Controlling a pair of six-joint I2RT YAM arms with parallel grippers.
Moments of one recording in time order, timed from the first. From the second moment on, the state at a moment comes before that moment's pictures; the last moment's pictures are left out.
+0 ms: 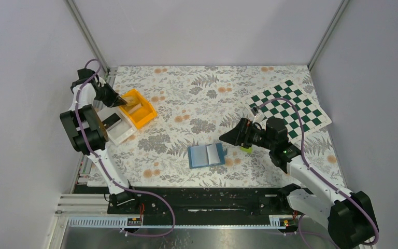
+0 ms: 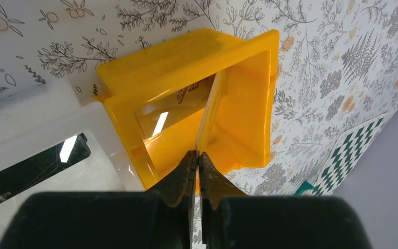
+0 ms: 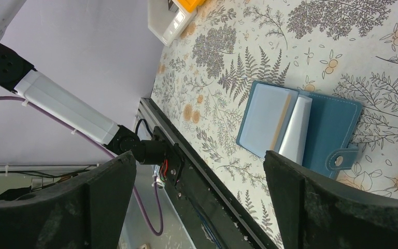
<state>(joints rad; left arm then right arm) 0.40 2.05 1.70 -0.78 0.51 -0.41 0.43 0.96 0.48 0.16 -0.60 0.86</state>
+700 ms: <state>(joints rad) 0.40 2.07 1.77 -0.81 0.47 -0.41 0.43 0.97 0.48 0.16 -0.61 0.86</state>
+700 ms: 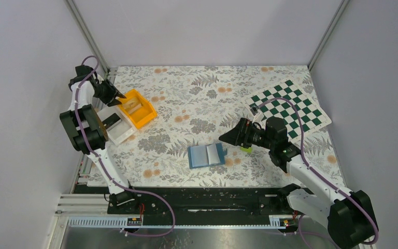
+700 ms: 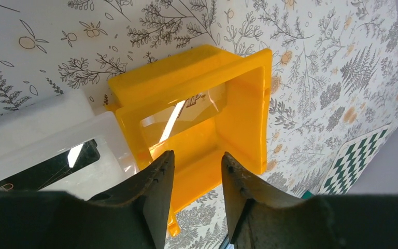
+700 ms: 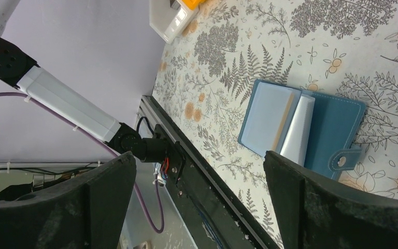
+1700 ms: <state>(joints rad) -0.08 1.26 1.10 -0.57 0.71 -0.53 0.62 1.02 0.58 -0.07 -0.48 0.78</state>
